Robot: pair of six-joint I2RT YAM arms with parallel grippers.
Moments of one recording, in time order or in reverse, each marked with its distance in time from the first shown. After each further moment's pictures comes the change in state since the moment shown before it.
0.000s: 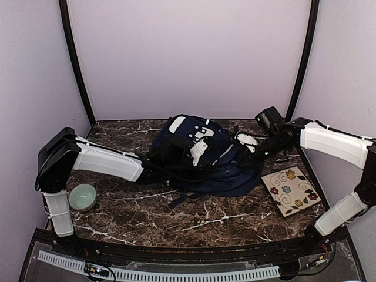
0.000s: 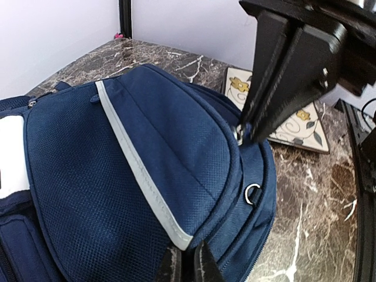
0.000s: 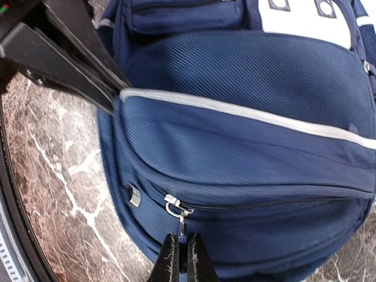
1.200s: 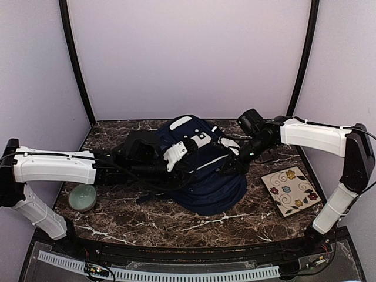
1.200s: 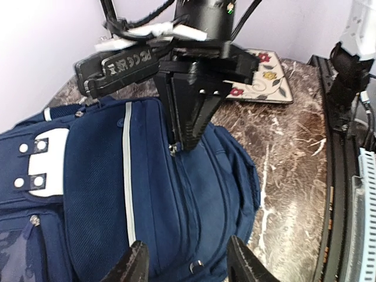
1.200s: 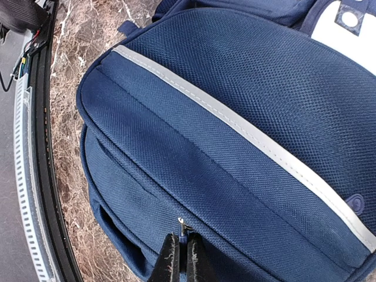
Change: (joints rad) left arm -0.081 -0.484 -0.191 -0.369 -0.076 0.180; right arm 0.083 0.186 0.125 -0.030 -0.213 -0.017
